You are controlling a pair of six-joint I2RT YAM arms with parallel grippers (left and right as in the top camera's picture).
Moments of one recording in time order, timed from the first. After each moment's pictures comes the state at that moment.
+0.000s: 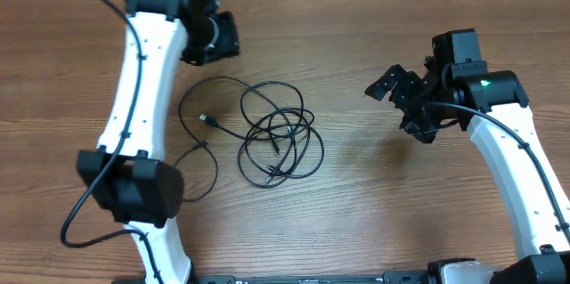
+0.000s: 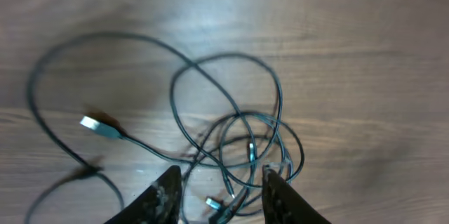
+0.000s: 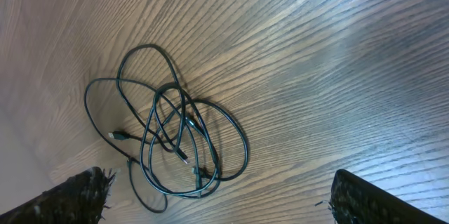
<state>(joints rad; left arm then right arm) -0.18 2.05 2.15 -1.39 0.20 -0.39 0.11 1.48 1.30 -1.02 -0.36 0.78</state>
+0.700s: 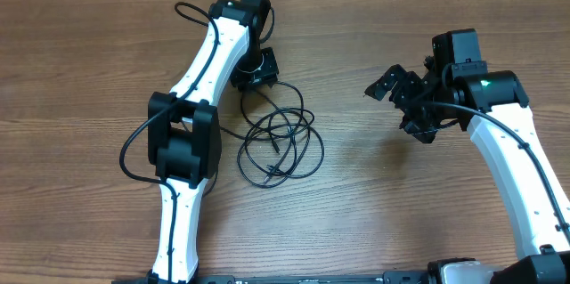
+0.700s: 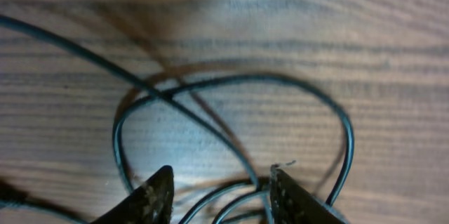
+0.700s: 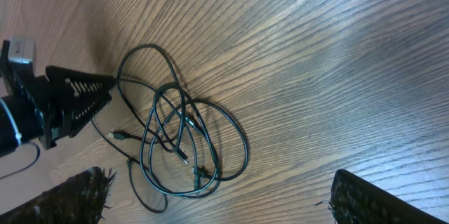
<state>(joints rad) -0.29 2.40 2.15 -1.29 0.14 -0.57 0.11 1.48 1.30 -1.02 -0.36 0.78</state>
